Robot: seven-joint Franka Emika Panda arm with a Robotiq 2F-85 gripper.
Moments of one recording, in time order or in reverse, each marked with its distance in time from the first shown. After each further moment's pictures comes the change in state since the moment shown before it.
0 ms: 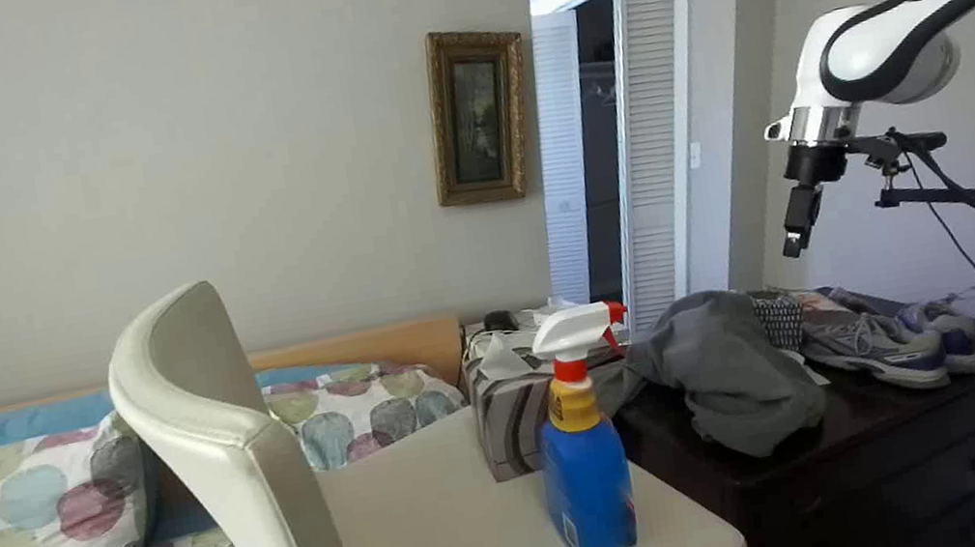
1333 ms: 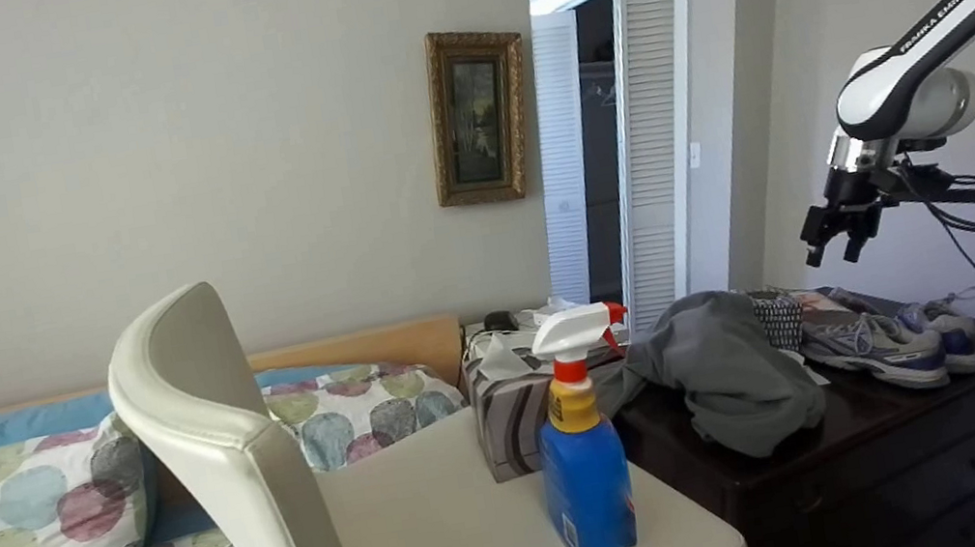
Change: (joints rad) arm -0.226 0.155 -0.065 0.001 0.023 0.191 0.242
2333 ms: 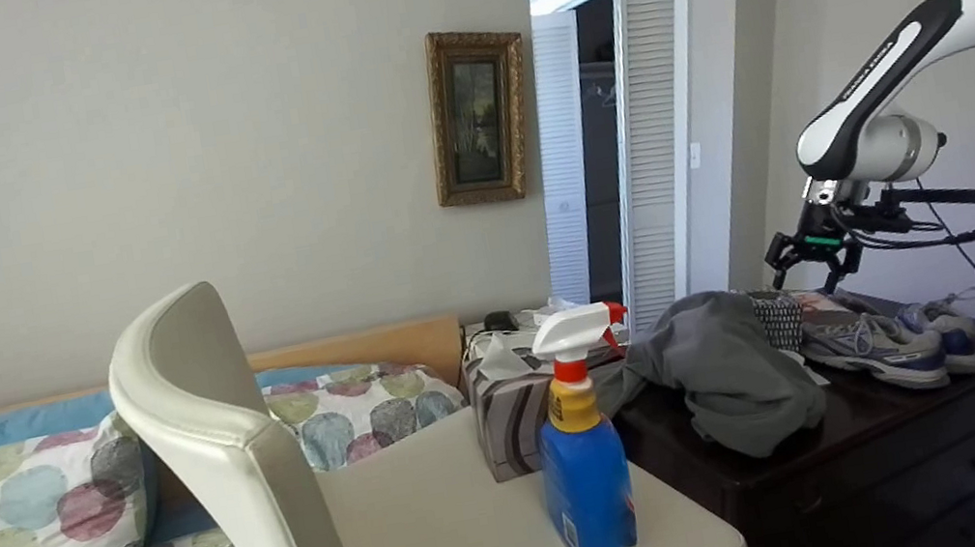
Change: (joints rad) arm 0.002 0.230 0.041 0.070 0.238 0.177 0.278
